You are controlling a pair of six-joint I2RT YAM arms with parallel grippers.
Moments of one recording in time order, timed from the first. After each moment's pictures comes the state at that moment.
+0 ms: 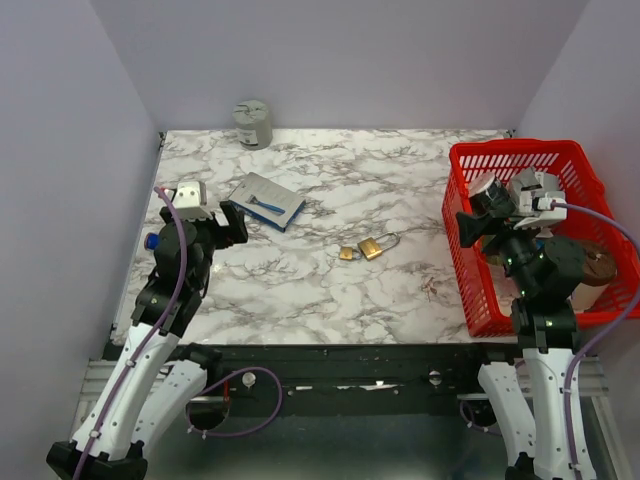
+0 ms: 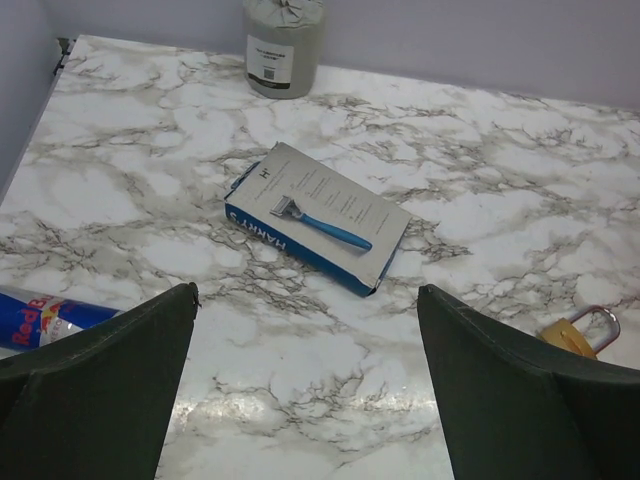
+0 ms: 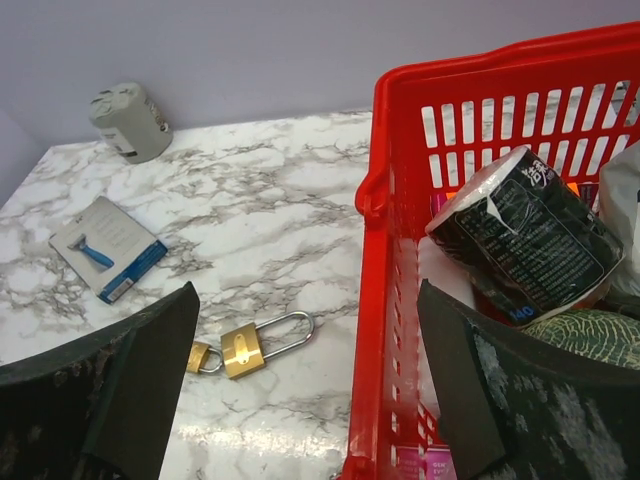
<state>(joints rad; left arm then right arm) -0.32 0.64 0.76 -0.26 -0.25 -0.23 -0.06 0.52 0.75 -0.28 -0.23 0.21</state>
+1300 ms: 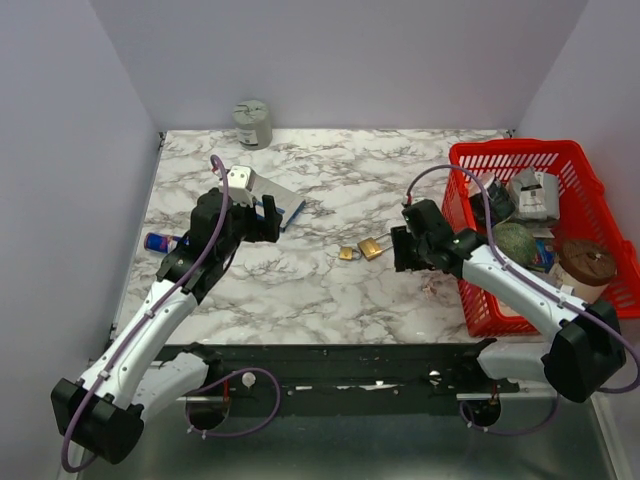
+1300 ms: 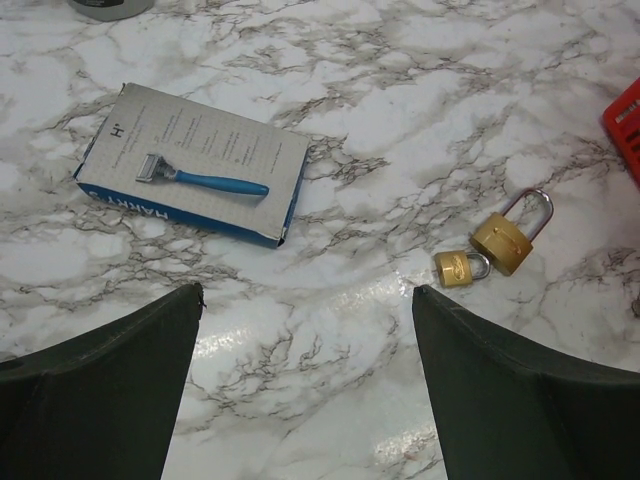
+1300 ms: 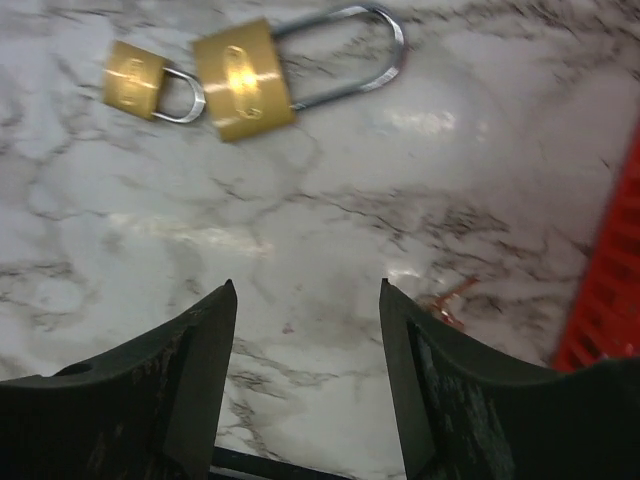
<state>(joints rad) -0.43 0.93 0.87 -0.29 -0.06 -0.22 0.60 1.25 0.92 -0.59 0.16 0.31</state>
